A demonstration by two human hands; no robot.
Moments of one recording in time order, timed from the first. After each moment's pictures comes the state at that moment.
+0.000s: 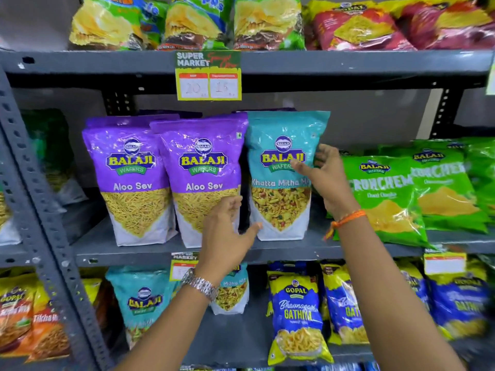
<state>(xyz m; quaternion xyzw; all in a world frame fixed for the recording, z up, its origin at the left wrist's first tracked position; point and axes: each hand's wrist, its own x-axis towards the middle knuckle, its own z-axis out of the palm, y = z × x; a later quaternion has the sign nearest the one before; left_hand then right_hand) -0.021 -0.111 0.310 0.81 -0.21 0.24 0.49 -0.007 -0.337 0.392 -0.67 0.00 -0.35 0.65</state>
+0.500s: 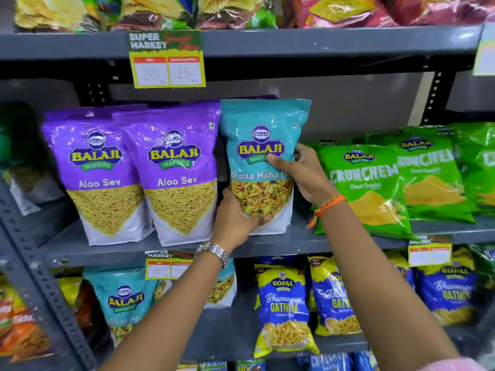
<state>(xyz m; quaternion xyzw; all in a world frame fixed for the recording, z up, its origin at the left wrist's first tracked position) 0.015 -0.185 0.309 0.85 -0.17 0.13 0.49 0.016 -0.361 0.382 -0.66 -0.09 -0.23 0.71</state>
